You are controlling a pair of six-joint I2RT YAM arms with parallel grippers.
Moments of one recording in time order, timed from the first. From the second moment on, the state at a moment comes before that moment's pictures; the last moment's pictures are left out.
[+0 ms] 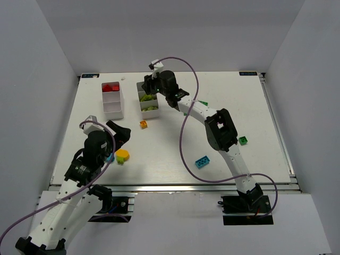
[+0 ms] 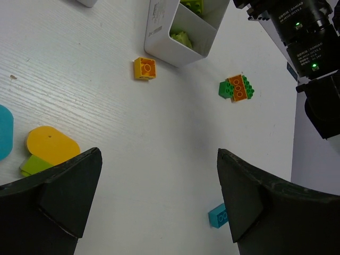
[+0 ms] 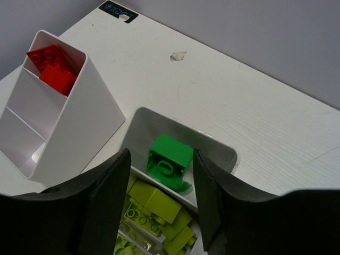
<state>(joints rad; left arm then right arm) -0.41 0.58 0.66 -0.53 -0.28 -0.90 0.69 2.45 2.11 0.17 -0.11 0.11</state>
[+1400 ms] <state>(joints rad) -0.67 1.97 1.58 -0.36 -0.07 -0.58 -0.11 1.71 1.29 -0.16 -0.90 -0.25</state>
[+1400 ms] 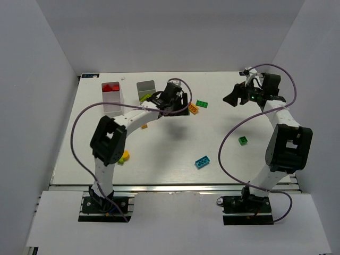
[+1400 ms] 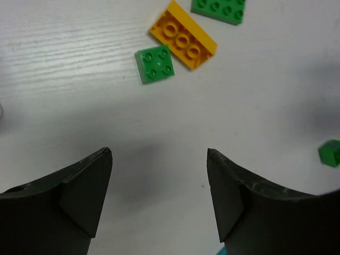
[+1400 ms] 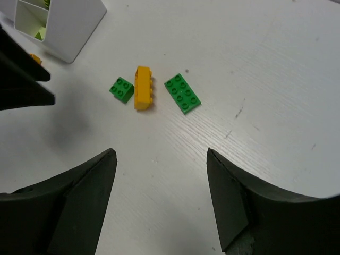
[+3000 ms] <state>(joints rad) -0.71 2.38 1.92 -0.37 -0.31 -0.49 -0.18 1.65 1.20 -0.15 -0.97 -0.25</state>
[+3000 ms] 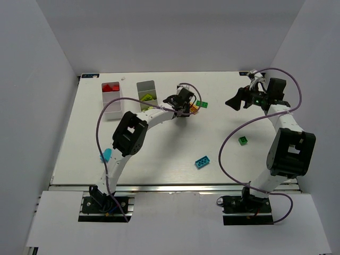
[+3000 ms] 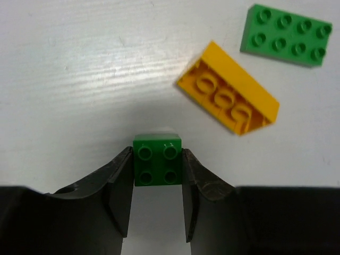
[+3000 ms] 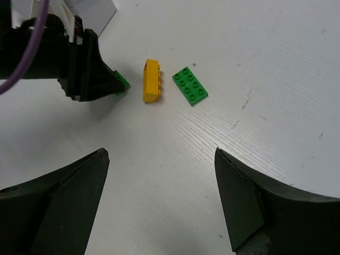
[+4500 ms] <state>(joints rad) -0.37 2.15 1.92 -0.35 -0.38 -0.42 -0.10 1.63 1.17 -0.30 -1.00 -0.43</state>
